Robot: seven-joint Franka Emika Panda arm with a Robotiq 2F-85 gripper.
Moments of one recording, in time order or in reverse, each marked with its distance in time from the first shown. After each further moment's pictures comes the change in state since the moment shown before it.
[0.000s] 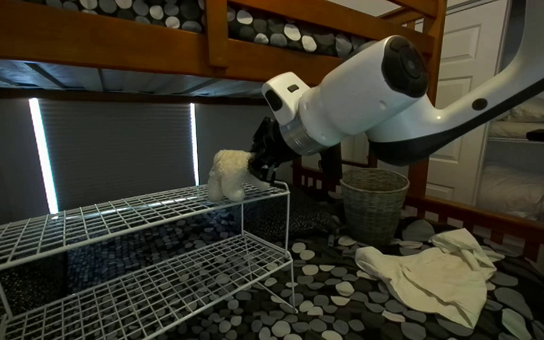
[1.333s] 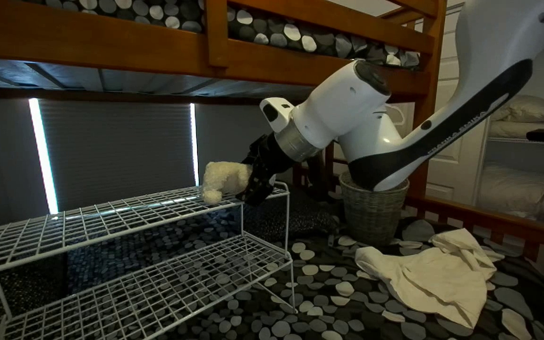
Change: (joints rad) arm 0.092 0.222 -0.206 0.036 0.466 0.282 -0.429
